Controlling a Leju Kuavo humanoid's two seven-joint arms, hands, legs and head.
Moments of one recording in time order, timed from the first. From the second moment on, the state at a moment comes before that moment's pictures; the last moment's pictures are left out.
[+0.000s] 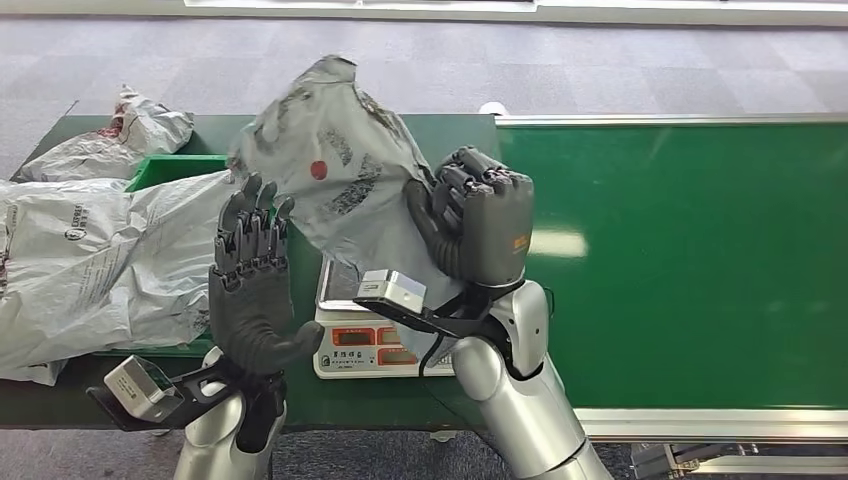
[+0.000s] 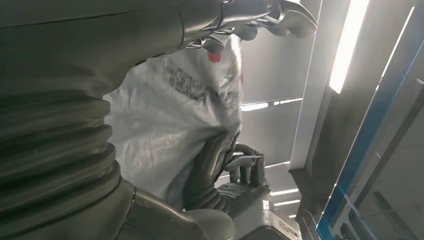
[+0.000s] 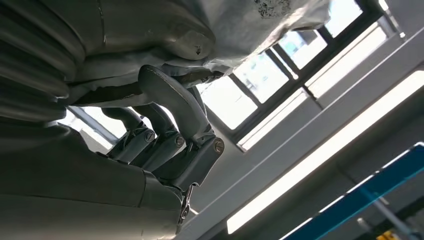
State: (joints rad) left arm -0.12 -0.28 -0.20 -1.58 0.03 -0.30 -0.70; right arm -0.41 0.34 0.35 -1.36 1.03 -0.60 -0.34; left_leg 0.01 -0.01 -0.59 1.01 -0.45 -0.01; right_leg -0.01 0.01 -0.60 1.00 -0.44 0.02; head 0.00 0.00
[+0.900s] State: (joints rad) left arm -0.11 -0.27 -0.21 -1.56 0.00 -0.30 -0.70; right arm -0.53 0.35 0.16 -0.88 1.34 -0.69 -0.06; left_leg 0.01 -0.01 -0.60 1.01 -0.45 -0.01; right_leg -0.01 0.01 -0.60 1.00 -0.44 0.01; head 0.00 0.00
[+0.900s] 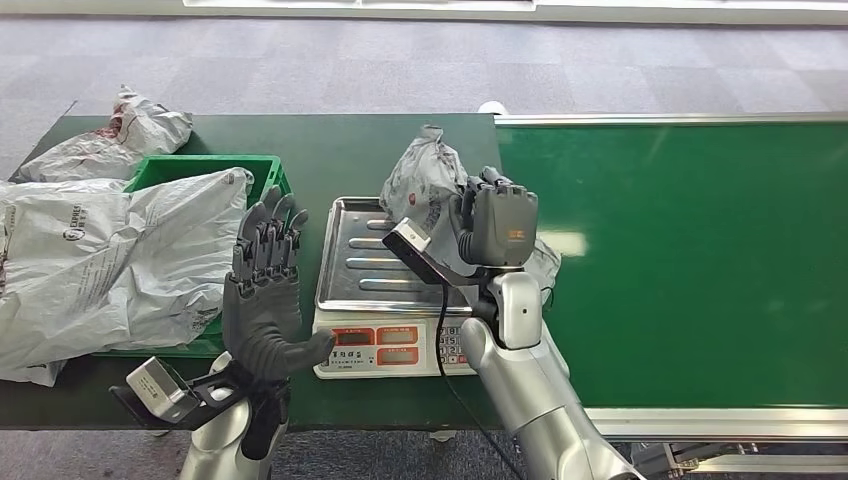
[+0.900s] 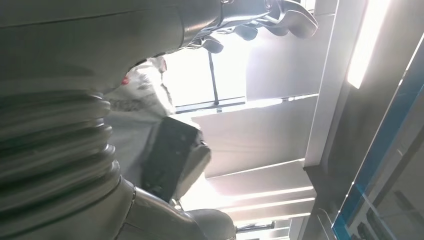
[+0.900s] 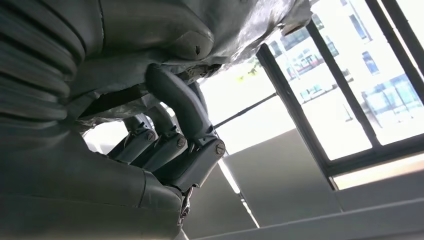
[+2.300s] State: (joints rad) left arm -0.06 -0.27 -0.21 -1.62 -0.05 -0.30 -0.69; right arm -0.50 0.35 0.18 -0.95 1.24 -0.64 -0.10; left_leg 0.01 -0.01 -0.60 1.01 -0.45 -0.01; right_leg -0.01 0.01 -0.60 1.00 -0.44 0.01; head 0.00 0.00
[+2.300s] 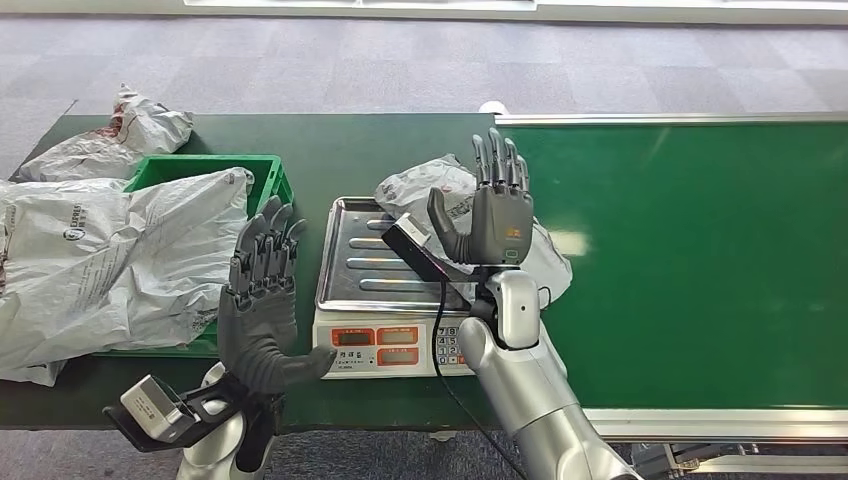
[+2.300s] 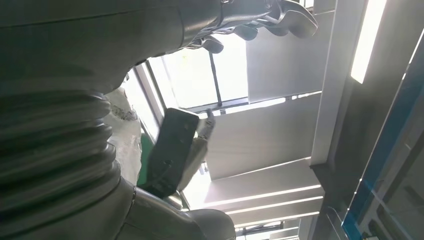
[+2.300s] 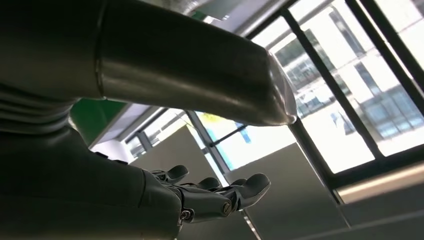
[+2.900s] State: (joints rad) left arm -0.08 -0.26 -0.21 -1.51 -0.33 0.01 -0.58; right arm -0.23 0.34 0.14 -2.00 0.66 -0.70 -0.70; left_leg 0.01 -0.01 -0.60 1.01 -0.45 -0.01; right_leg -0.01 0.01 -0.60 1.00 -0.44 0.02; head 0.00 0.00
